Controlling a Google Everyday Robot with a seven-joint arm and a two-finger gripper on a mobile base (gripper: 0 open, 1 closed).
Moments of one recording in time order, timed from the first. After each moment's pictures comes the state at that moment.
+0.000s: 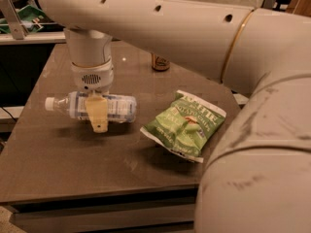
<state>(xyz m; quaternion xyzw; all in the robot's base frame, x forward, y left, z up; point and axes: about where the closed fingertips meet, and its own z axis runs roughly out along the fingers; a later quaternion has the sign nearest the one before) 0.489 0.130 0.837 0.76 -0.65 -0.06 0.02</state>
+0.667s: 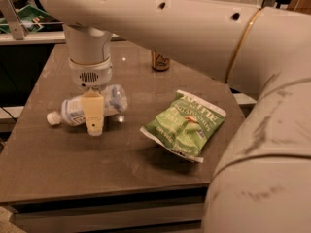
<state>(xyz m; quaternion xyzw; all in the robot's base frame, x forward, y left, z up) 0.494 0.138 0.844 0.75 -0.66 -0.06 0.00</state>
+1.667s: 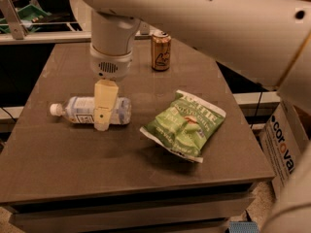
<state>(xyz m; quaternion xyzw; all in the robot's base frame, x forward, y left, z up) 0.506 0.114 0.868 0.70 -0.70 -0.09 -0.07</state>
